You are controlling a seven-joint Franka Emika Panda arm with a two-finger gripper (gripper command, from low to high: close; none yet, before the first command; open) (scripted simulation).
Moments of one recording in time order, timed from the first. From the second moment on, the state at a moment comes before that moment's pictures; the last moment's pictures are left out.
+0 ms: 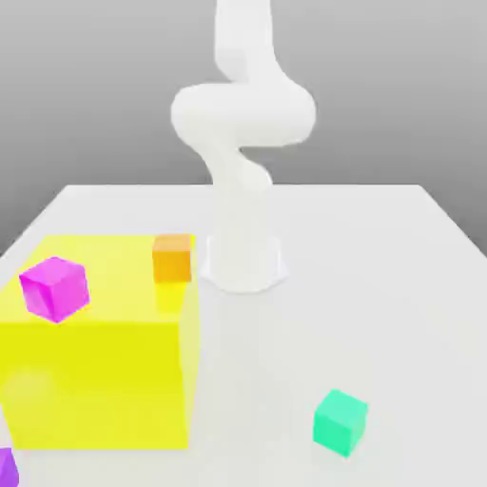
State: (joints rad) arm -0.01 -0.71 0.03 -2.33 0.02 2.34 0.87
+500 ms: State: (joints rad) arm -0.05 -0.16 0.24 -2.51 0.03 2.62 1.39
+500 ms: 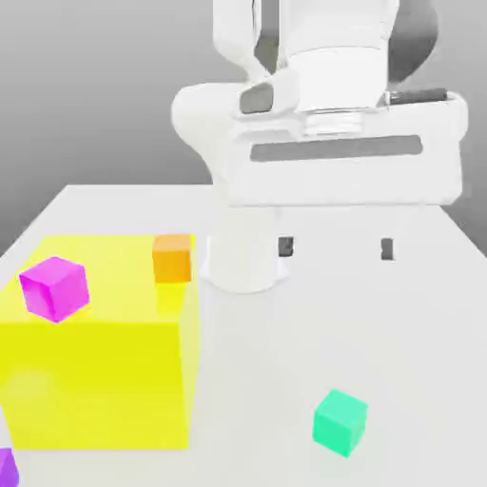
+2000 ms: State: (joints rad) arm -0.14 -0.49 -0.02 -2.62 -0.02 2.13 1.35
